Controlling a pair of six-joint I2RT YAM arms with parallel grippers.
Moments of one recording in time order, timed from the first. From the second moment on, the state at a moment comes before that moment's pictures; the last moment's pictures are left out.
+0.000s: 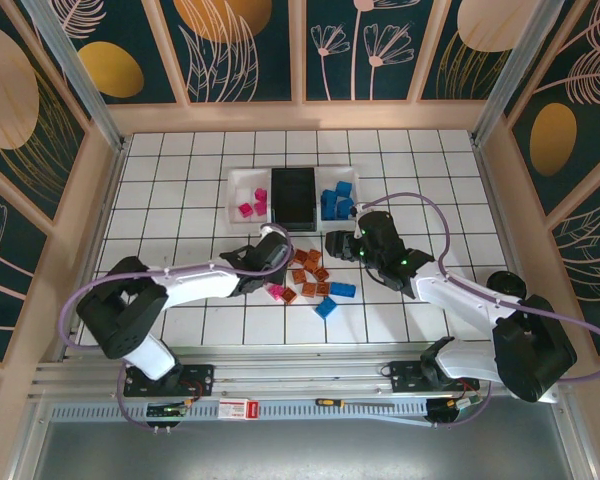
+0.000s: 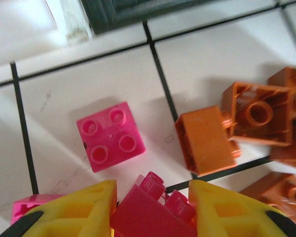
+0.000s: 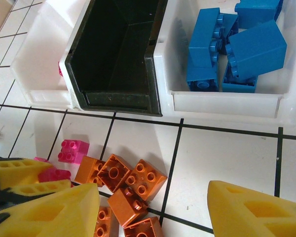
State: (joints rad) left arm -0.84 1.58 0.79 -0.18 -0.31 -0.48; right arm 0.65 1.23 0.66 -0.04 0.01 0.51
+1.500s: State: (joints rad) left arm -0.50 1.26 0.78 0.00 -0.04 -0.62; right arm 1.01 1.47 0.76 -0.10 -0.03 0.42
